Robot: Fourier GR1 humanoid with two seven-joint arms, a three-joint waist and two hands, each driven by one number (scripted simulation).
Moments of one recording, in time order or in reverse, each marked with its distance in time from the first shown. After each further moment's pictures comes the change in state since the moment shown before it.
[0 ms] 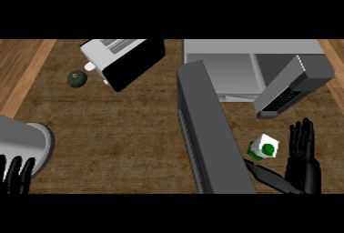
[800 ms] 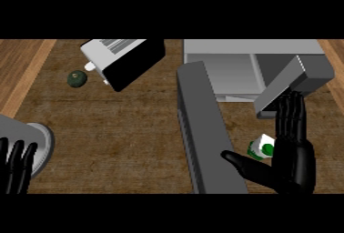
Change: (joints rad) left arm -0.121 0.016 0.009 0.006 -0.009 0.062 0.095; right arm -0.117 0.022 0.199 -0.290 0.163 -0.127 0.319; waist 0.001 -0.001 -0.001
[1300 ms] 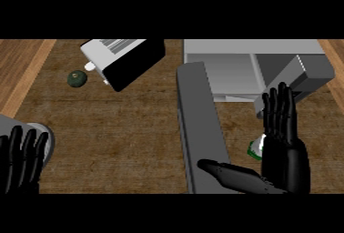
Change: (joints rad) left arm -0.081 -0.017 -0.033 0.034 -0.046 0.048 0.040; right arm -0.066 0.012 0.121 -0.100 0.120 -0.013 0.123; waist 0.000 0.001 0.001
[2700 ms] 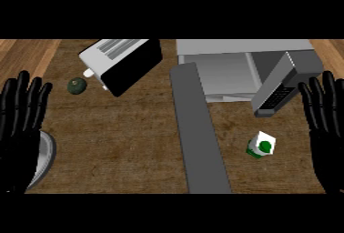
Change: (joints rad) left arm -0.403 0.095 0.119 0.140 -0.060 -0.048 0.089; right arm -0.021 -0.072 -0.330 -0.098 -0.234 0.505 -0.069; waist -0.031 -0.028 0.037
